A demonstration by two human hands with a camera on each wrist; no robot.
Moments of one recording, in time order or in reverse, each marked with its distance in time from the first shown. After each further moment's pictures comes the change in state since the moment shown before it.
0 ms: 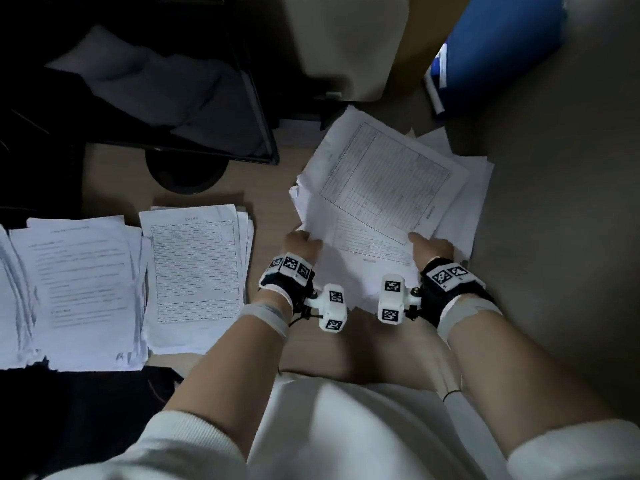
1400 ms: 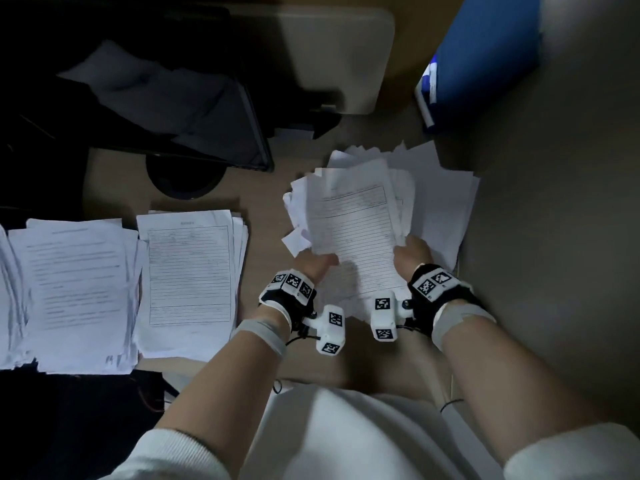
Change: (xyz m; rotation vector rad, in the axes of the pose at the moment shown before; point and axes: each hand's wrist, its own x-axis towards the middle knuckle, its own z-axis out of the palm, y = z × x) left_hand -0.032 0.003 0.024 -0.059 -0.121 -0.037; right_hand -0.007 0.001 -0.003 -0.302 -0.167 -0.364
